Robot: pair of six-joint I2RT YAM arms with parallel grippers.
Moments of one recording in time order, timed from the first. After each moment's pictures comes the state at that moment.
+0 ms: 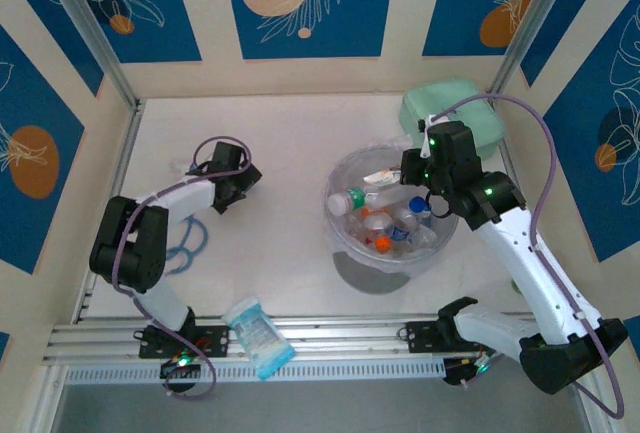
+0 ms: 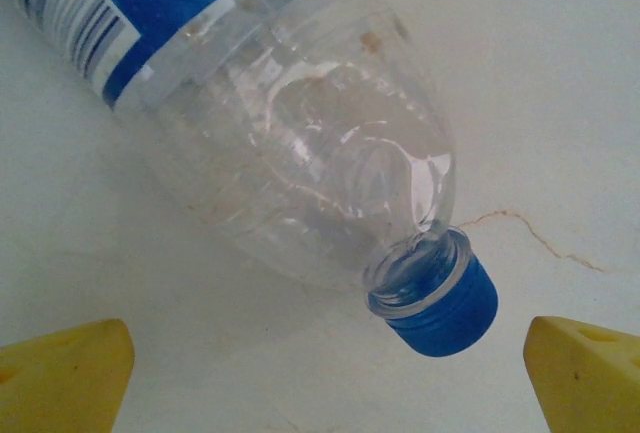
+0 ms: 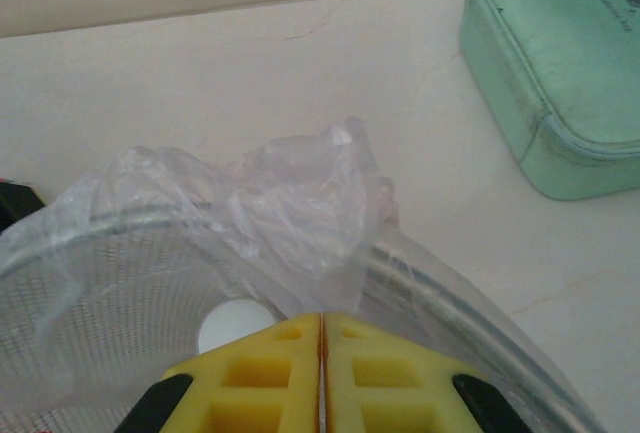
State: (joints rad) left arm -0.29 1.68 0.97 -0.29 -0.12 -1.00; right arm 0.43 1.06 1.24 -0.84 0.13 0.37
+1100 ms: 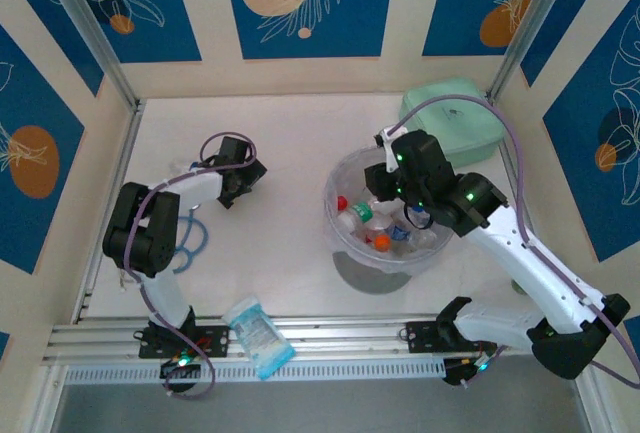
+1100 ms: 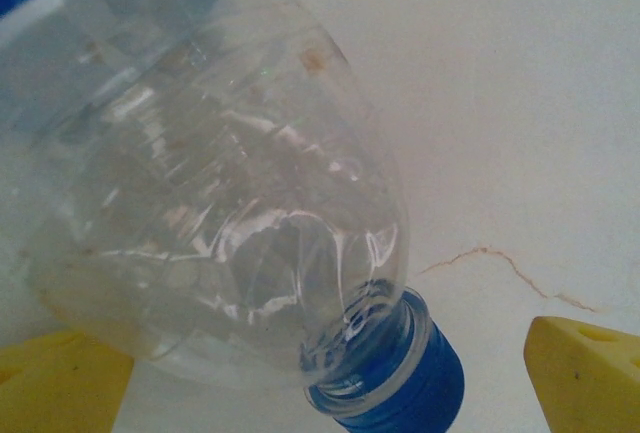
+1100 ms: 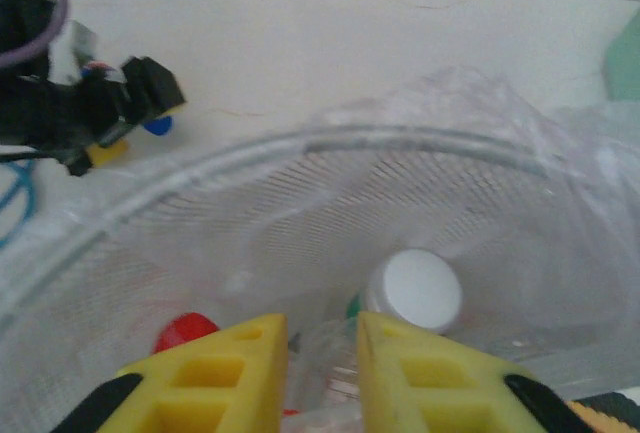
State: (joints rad) left arm -0.30 1.79 1.06 -0.27 -0.11 -1.02; right arm 0.69 1.10 1.28 -0.87 0.19 0.28
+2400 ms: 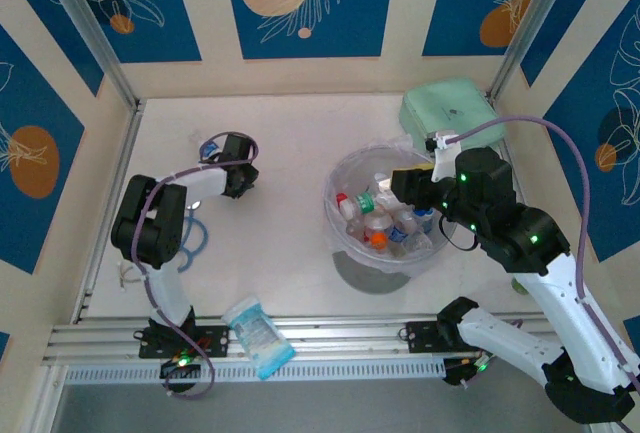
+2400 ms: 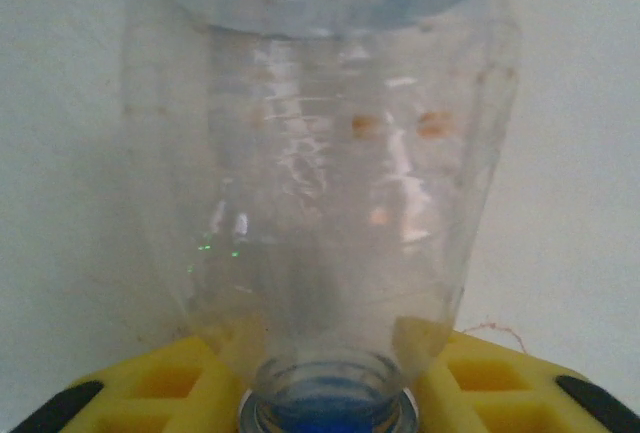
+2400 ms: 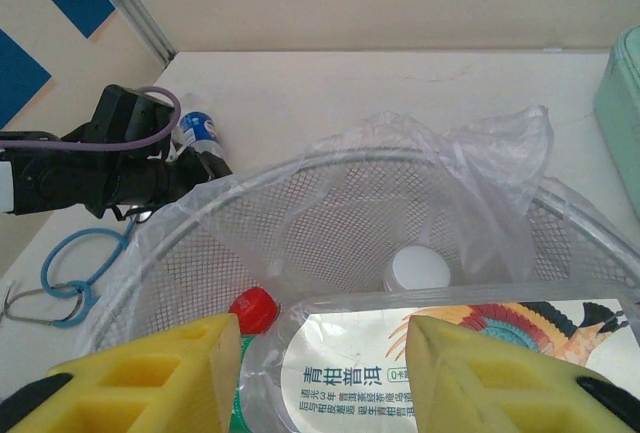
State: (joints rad) left arm -0.30 1.86 1.10 -0.26 -0.16 -1.12; right arm 0.58 0.84 1.27 -0.89 0.04 0.35
